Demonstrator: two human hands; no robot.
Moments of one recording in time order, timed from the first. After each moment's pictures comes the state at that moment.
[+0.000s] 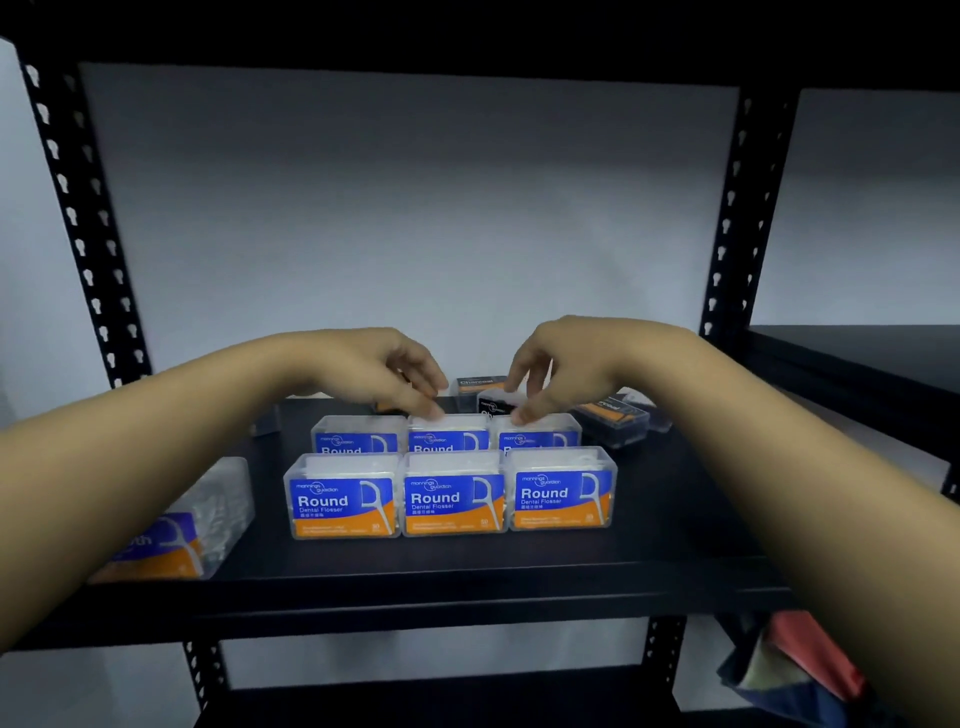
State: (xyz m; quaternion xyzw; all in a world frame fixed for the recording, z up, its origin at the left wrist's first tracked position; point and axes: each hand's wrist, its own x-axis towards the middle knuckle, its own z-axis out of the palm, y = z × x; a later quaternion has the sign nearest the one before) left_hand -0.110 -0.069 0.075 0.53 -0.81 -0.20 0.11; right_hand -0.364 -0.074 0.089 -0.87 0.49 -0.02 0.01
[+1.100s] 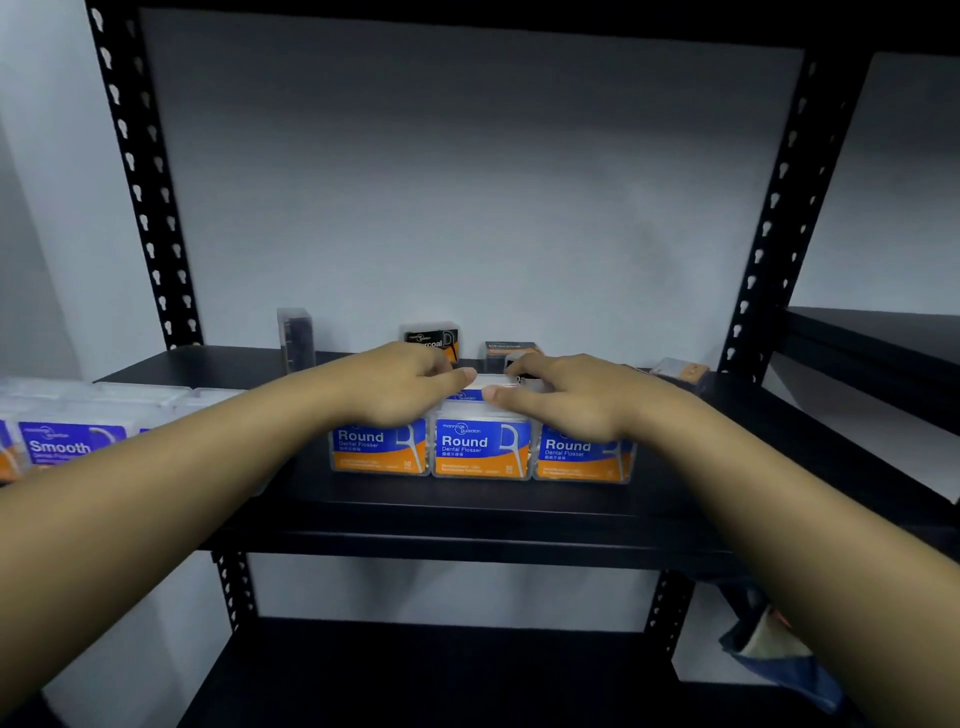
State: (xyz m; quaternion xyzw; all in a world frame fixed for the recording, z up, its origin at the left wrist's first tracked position) left_hand -0.124 -0.012 0.024 0.62 -0.77 -0.08 0.15; right_hand -0.342 -0.032 0.030 -0.85 0.51 -0.08 0.10
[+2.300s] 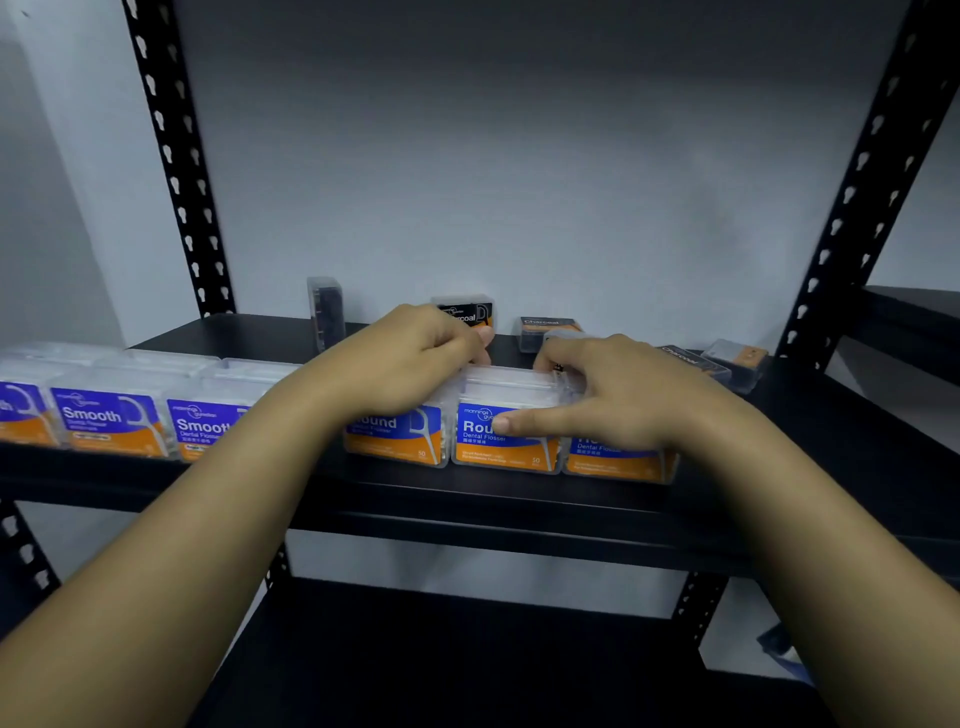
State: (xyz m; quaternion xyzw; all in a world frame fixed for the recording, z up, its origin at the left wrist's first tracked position) left_hand -0.107 -0.002 0.013 0.55 -0.78 -0.08 0.28; right_hand -0.335 -0.021 0.020 -0.87 0.47 -0.14 0.03
